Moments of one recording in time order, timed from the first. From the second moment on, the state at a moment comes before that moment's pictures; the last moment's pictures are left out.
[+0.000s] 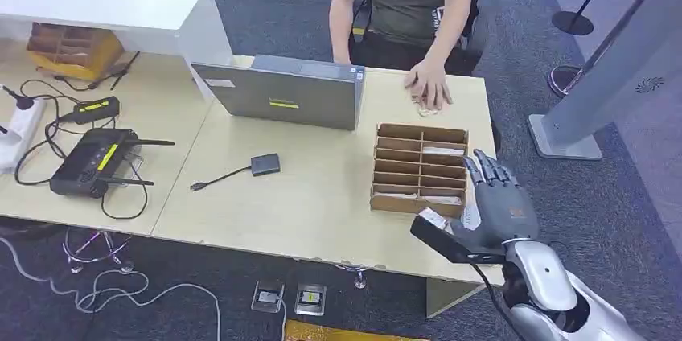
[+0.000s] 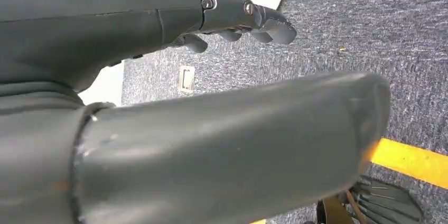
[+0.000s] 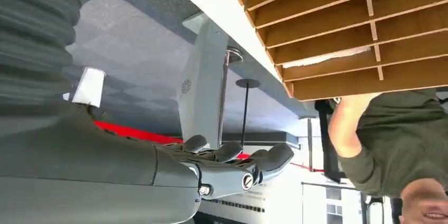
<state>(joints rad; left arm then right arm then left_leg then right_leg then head) -0.12 0.10 -1.17 -0.22 1.07 0.37 0.03 -0.51 -0.56 0.81 -1.47 1.05 -0.11 0.50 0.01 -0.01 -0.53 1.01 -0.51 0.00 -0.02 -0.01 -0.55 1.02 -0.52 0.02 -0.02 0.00</state>
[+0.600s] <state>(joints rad) -0.12 0.10 -1.17 -0.22 1.07 0.37 0.03 -0.54 -0.50 0.82 -1.37 1.03 -0.12 0.48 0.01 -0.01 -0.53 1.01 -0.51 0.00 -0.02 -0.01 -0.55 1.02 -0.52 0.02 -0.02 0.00</state>
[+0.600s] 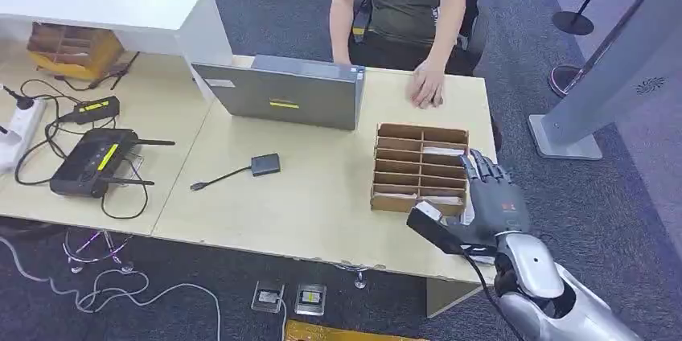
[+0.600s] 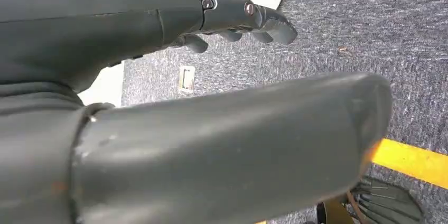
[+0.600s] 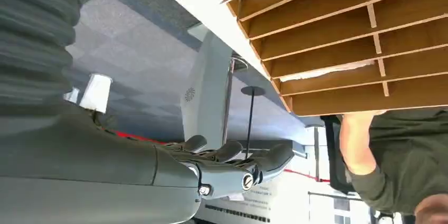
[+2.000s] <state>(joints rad) -0.12 0.10 -1.17 -0.22 1.07 0.37 0.03 -0.56 -0.41 0.85 -1.13 1.03 -0.19 0.45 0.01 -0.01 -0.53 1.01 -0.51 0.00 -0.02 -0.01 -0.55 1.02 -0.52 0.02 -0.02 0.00</state>
